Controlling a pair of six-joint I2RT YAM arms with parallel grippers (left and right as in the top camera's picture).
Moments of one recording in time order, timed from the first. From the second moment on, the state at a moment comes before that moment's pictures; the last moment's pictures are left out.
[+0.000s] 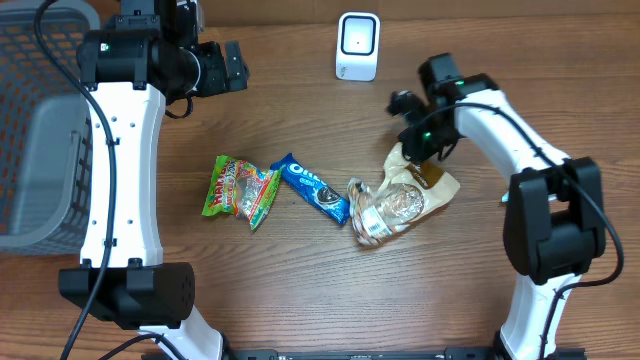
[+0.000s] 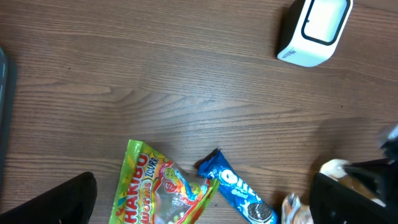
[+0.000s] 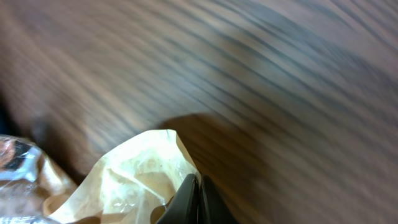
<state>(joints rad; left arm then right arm) -0.01 1.84 2.10 -1.30 0.13 -0.21 0.23 2.08 1.59 -0.94 -0.24 -0.33</state>
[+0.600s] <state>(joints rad) -0.01 1.84 2.10 -1.30 0.13 -0.21 0.09 2.08 1.59 -1.14 -0.36 0.04</state>
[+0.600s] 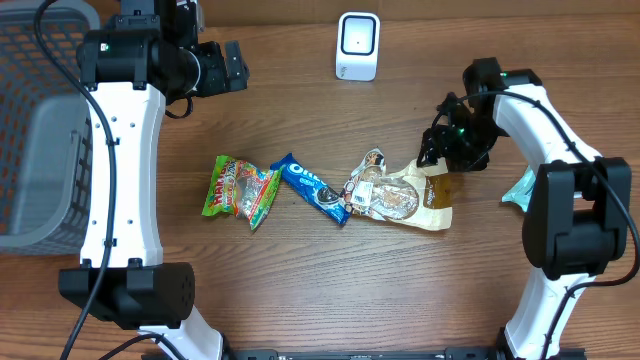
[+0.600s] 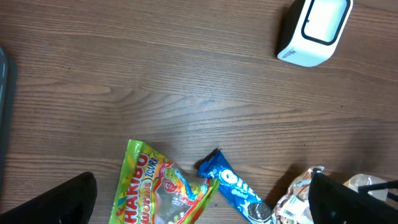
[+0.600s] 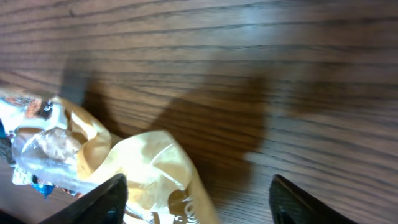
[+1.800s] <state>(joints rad) -0.01 1.84 2.10 -1.30 0.13 -0.21 0.26 2.02 1.46 -1.03 -0.32 -0.47</state>
